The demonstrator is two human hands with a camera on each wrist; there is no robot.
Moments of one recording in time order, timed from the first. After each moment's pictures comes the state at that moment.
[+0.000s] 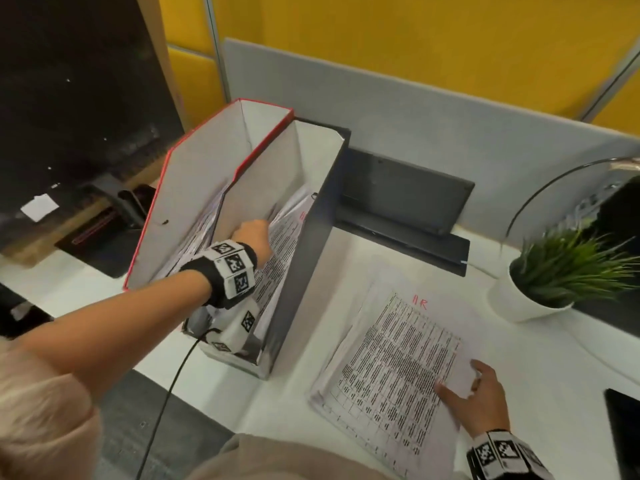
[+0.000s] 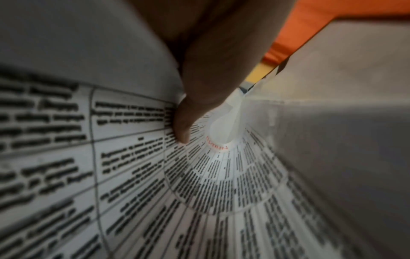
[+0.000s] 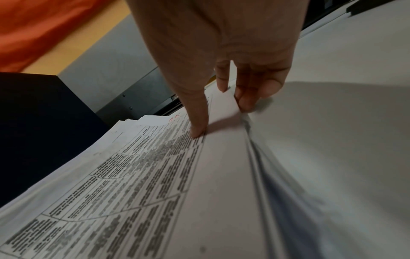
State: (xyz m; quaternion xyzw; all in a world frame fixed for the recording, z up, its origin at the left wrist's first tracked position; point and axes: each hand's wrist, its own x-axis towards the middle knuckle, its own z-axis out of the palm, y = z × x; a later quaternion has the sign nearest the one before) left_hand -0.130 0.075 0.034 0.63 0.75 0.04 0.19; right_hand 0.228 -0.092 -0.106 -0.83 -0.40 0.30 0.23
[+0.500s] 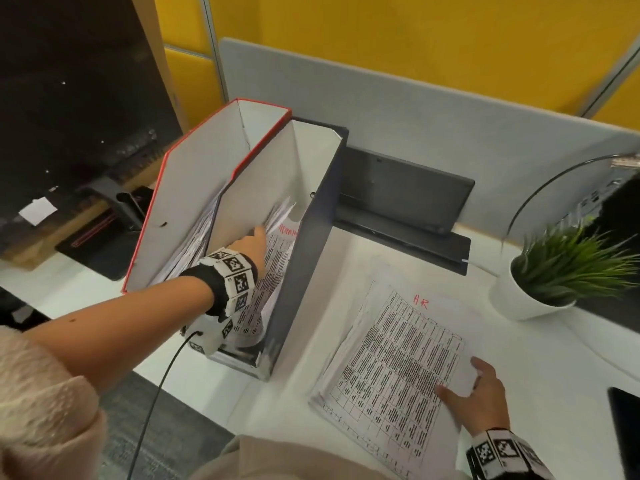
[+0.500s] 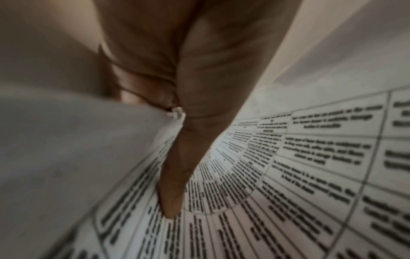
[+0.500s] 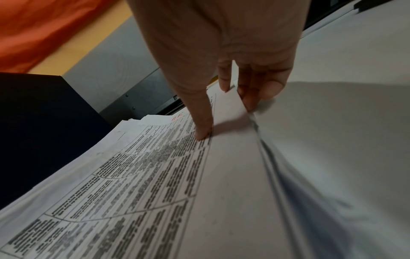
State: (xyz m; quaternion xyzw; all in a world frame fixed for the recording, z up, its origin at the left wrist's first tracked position) left_hand -0.135 0.067 0.020 0.66 0.73 -0.08 0.16; right_hand 0.227 -0.091 -0.108 -0.83 -0.39 0.32 0.23
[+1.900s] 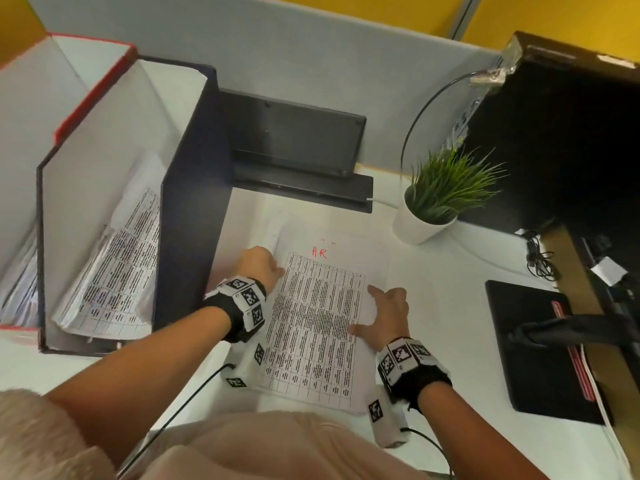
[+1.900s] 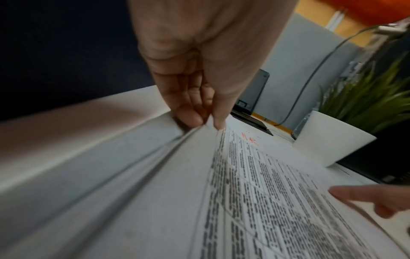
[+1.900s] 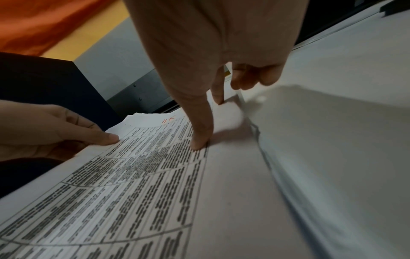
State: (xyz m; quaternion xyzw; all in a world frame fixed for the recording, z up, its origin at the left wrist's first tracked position) left_hand 0.014 0.032 -0.054 0.66 0.66 0.07 0.35; right_hand 0.215 -0.091 -0.090 -0.82 -0.46 0.30 0.14
